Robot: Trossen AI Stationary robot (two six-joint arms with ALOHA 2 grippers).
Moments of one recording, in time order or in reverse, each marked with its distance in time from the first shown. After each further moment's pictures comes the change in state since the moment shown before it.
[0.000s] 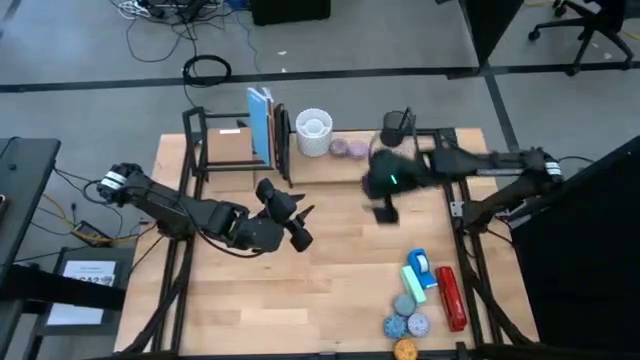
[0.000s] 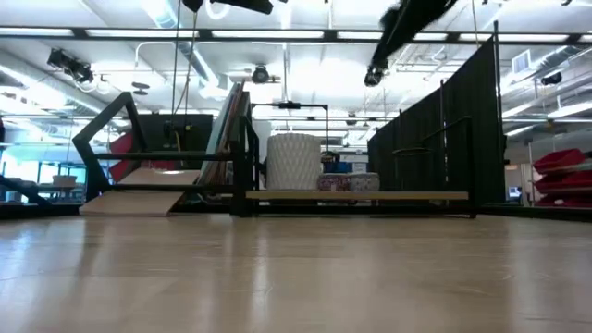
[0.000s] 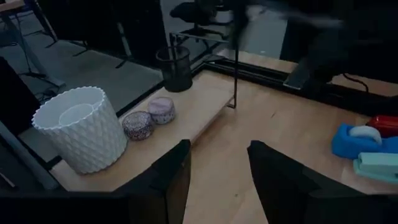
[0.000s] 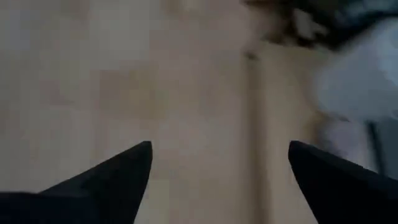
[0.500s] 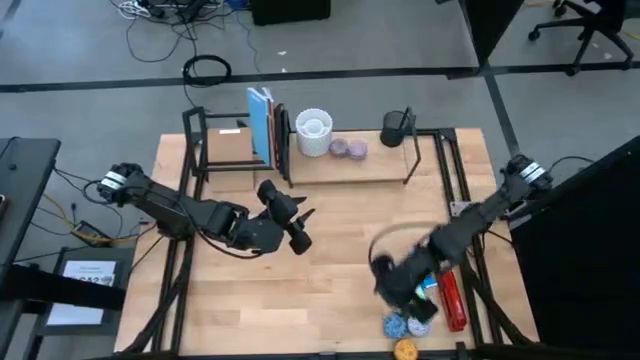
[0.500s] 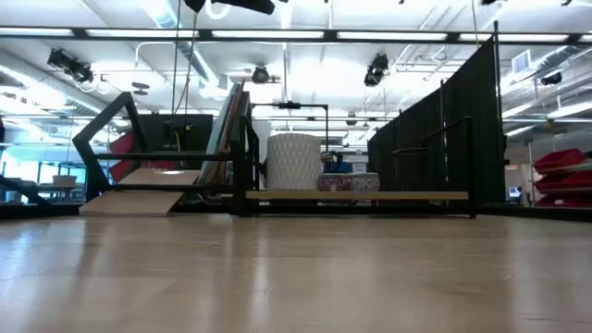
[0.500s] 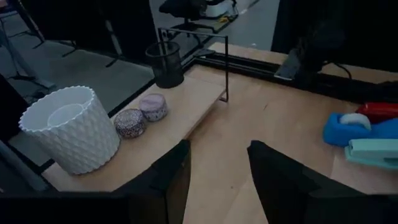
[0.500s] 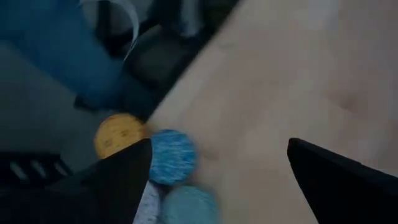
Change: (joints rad) left arm -0.001 0.000 0.000 -0.007 0.046 0.027; right arm 0.573 0.235 -0.120 0.288 -0.279 0.045
